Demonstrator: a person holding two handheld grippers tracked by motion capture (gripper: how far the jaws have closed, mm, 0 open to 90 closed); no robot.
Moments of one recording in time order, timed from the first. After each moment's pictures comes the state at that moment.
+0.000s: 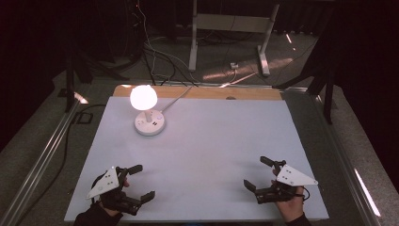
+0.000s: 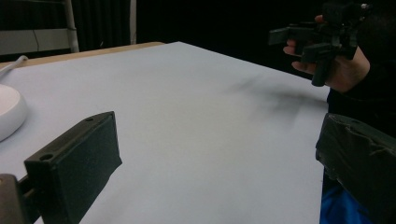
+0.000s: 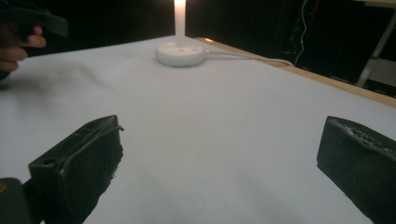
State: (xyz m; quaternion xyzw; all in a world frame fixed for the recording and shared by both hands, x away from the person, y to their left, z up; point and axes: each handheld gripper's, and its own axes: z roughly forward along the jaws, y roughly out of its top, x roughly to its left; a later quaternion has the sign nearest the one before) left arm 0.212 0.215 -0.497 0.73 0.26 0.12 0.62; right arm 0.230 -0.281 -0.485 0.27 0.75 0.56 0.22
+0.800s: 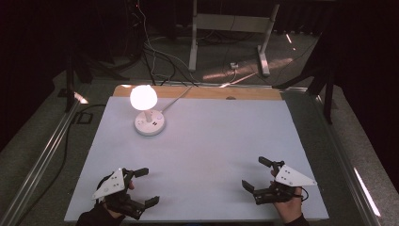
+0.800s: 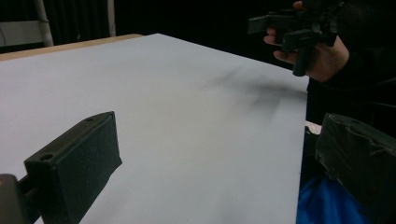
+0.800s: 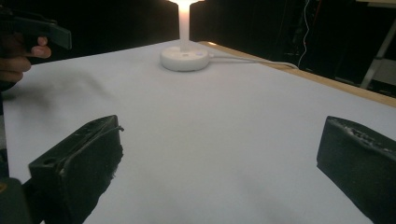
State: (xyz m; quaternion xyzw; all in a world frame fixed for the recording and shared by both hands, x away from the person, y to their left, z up) left arm 0.209 0.201 -0.494 0.75 0.23 0.09 0.61; right arm 0.227 -0.276 -0.481 0.27 0.75 0.56 0.21
